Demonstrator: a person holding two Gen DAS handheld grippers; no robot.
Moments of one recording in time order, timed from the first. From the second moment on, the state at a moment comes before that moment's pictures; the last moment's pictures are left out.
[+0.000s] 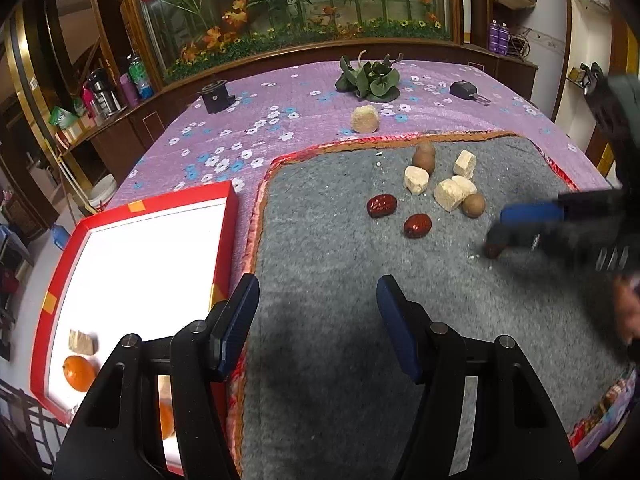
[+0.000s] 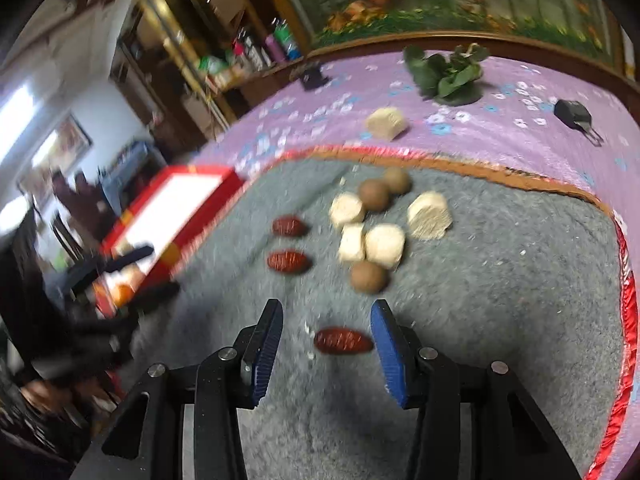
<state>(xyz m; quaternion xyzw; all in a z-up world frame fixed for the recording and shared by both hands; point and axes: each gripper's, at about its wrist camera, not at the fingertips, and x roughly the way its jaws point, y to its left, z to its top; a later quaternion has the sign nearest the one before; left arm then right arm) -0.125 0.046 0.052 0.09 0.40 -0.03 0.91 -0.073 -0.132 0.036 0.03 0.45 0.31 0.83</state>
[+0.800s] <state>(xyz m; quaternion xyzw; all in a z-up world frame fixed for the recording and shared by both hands) -0.064 -0.009 0.032 0.07 0.45 -0.11 0.88 -0.048 -0.180 0.029 0.08 0.44 0.17 0.88</state>
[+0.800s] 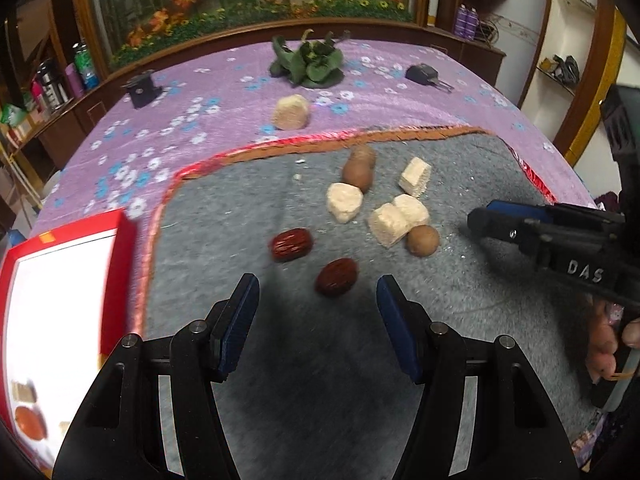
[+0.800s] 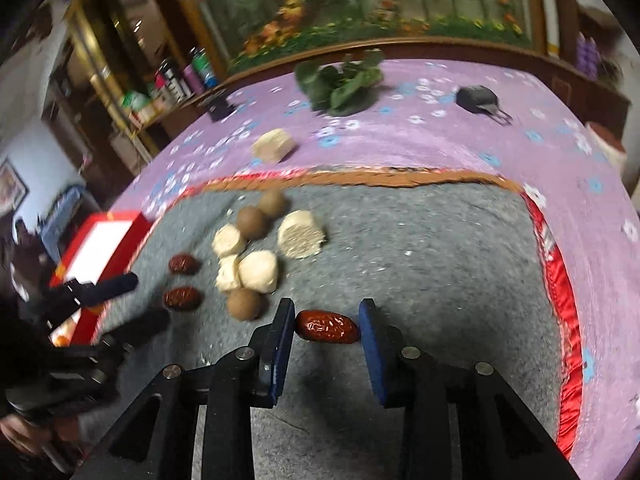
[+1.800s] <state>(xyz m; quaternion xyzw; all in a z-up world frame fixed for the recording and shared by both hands) -0.129 0.071 0.083 0.02 0.34 -0.04 0.94 -0.047 -0.201 0.038 0.13 0.38 0.13 0.91</state>
